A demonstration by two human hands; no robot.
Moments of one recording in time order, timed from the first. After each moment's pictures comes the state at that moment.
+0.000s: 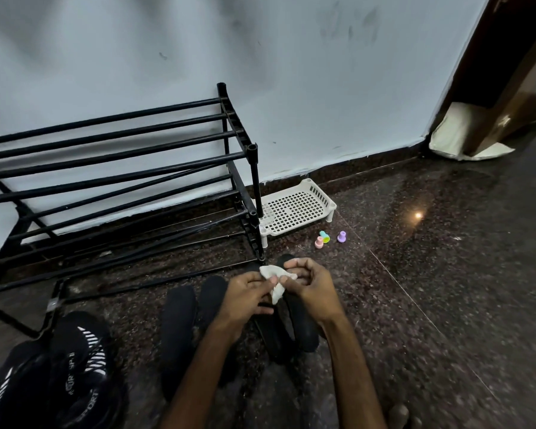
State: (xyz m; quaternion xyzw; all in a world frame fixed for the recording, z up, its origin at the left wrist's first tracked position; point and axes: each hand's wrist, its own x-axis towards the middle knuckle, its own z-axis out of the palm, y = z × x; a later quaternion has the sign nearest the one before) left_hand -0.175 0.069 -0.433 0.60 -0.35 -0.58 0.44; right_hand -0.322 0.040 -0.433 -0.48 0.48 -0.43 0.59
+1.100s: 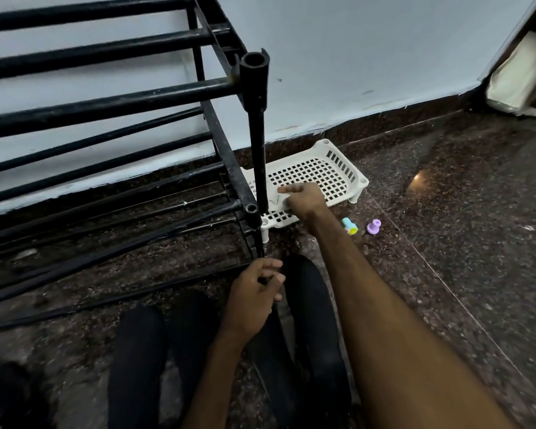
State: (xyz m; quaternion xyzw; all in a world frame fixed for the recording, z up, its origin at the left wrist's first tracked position) left_hand -0.157 -0.055 -0.556 0.62 -0.46 -0.49 0.40; right_hand -0.261 -0.241 -0.539 -0.51 0.66 -0.28 0.47
